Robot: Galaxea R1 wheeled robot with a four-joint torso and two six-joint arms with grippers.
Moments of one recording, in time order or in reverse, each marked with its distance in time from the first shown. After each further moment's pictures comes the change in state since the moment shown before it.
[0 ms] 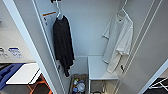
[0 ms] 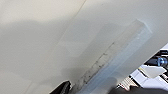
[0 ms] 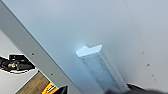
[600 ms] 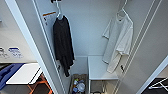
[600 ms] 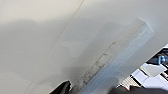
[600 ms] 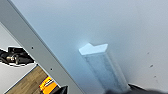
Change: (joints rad) left arm -0.007 0.014 0.007 0.001 0.024 0.000; right arm 0.026 0.005 0.029 -0.025 -0.086 -0.001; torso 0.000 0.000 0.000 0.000
